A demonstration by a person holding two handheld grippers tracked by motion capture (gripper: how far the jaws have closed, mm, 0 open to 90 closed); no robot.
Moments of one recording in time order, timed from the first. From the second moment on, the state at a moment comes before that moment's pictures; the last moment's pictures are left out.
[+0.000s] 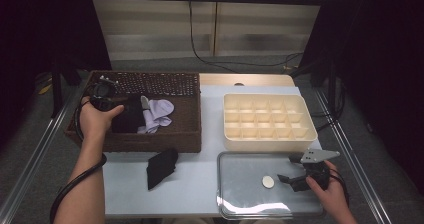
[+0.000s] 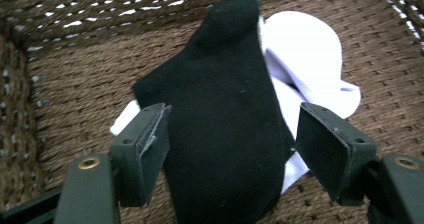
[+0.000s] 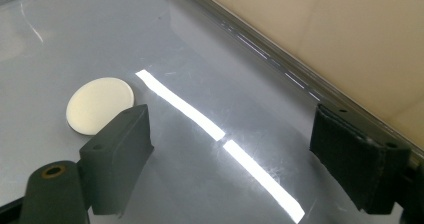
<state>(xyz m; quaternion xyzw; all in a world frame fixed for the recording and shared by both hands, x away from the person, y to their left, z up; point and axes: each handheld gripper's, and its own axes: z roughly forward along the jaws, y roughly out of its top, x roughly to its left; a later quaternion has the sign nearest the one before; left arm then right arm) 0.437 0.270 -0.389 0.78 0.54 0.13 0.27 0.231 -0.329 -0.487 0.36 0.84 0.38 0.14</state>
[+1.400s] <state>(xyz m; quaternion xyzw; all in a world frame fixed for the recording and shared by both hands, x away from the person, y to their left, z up) 0.438 0.232 -0.378 0.82 0.50 0.06 0.27 0.231 -0.329 -0.487 0.36 0.84 0.38 0.14</state>
